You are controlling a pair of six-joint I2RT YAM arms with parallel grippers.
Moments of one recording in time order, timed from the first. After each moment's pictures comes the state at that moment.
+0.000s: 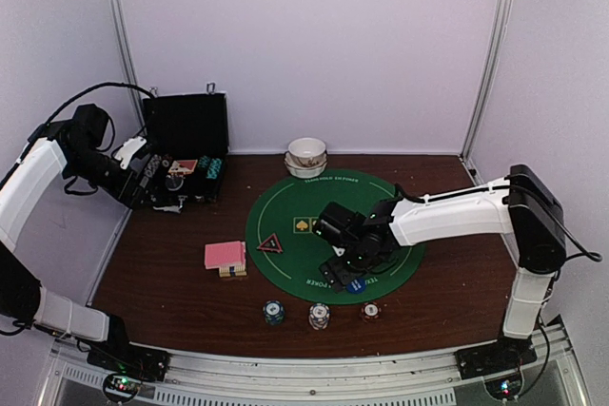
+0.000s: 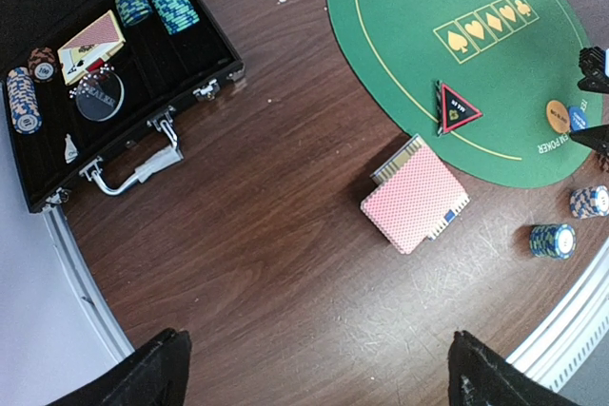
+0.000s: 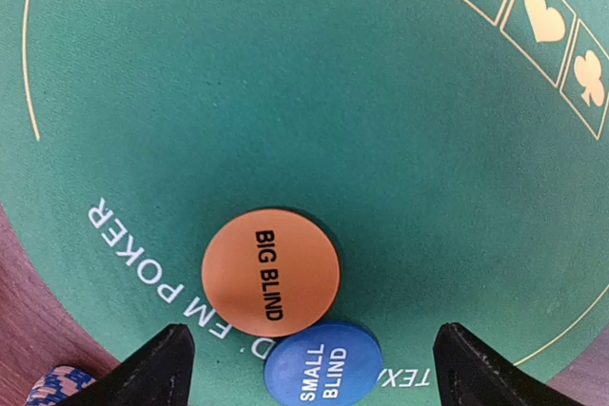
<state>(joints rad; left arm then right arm) 0.03 1.28 1.34 -1.15 0.38 0.50 1.01 1.87 1.26 -0.66 0.25 0.42</state>
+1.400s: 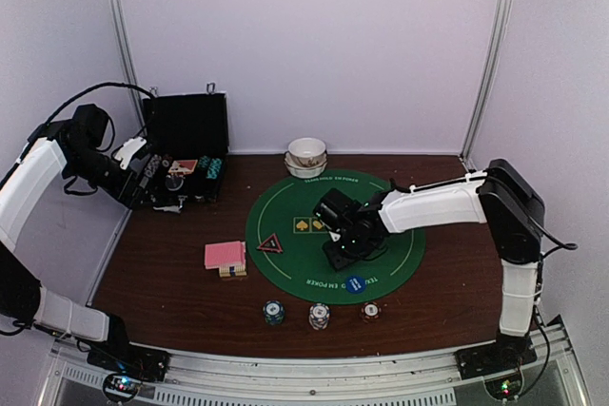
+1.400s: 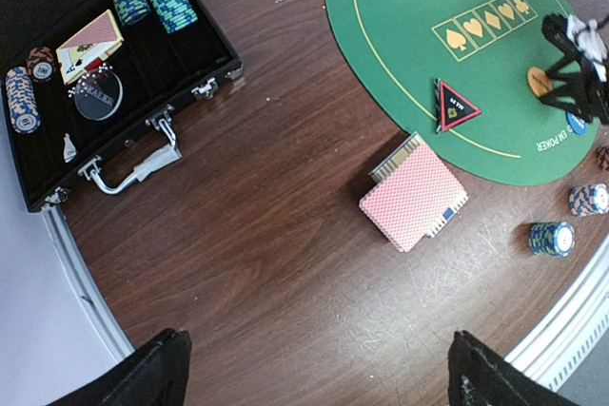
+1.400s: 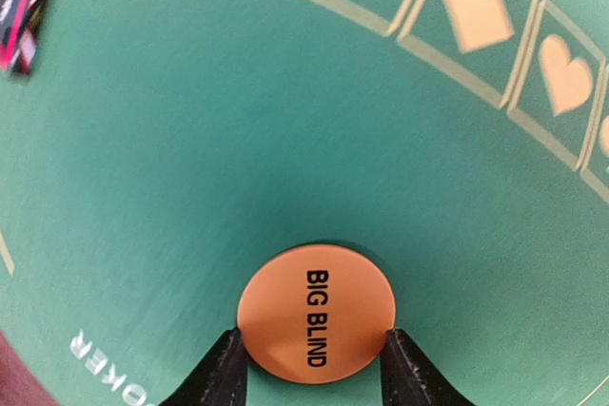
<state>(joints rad) 0.03 1.28 1.34 -1.16 0.38 0.50 0.92 1.99 1.33 -0.56 0.19 0.41</state>
